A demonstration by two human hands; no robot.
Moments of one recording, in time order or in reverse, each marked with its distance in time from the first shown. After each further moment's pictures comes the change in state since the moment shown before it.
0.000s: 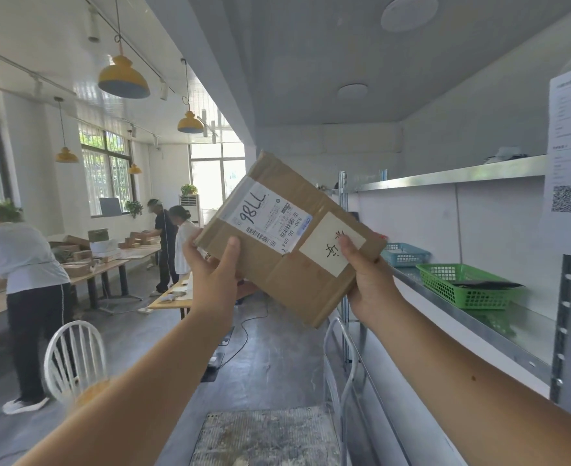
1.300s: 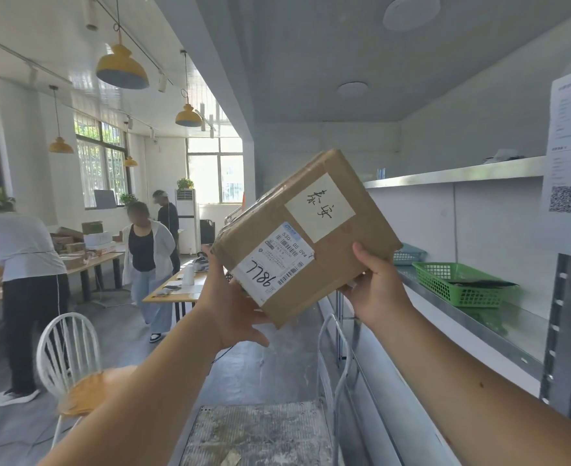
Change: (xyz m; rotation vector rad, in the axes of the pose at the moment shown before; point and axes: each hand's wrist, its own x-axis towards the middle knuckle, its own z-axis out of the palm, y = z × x) left_hand 0.011 -0.032 -0.023 -0.124 -0.256 -0.733; right_hand -0.008 0.002 -0.015 0.113 -0.042 0.033
